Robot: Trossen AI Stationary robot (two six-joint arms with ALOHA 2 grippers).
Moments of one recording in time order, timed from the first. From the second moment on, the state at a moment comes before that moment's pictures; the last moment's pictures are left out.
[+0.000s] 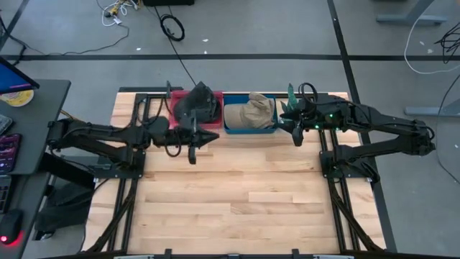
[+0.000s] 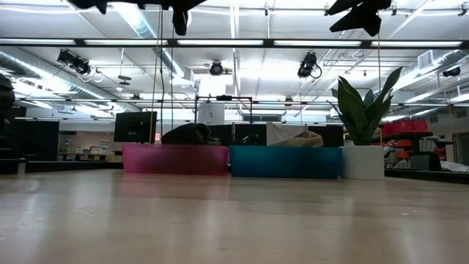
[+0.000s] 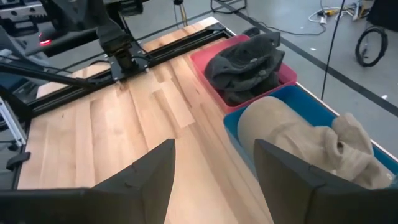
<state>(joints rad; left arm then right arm) 0.01 1.12 0.75 0.41 -0.07 -0.20 -0.15 0.89 1.06 -0.65 0.11 0.29</state>
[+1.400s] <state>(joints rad) 0.01 0.30 0.58 0.14 -0.09 0.06 -0.15 0.89 1.06 -0.63 0.09 0.37</state>
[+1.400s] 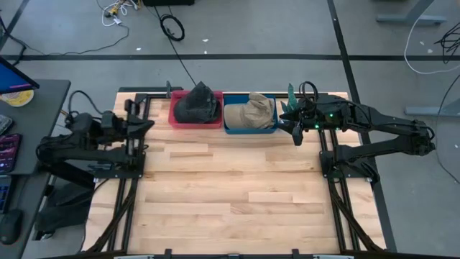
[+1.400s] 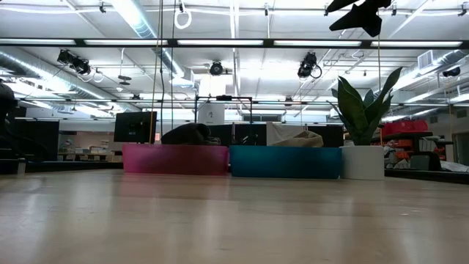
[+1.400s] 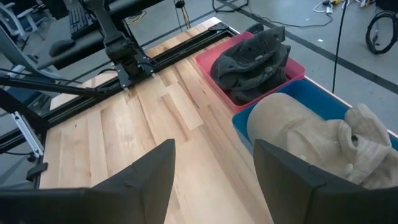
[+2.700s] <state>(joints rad) 0.01 0.00 0.55 -0.12 -0.03 0.08 -0.15 0.90 1.06 -0.63 0.09 0.45</state>
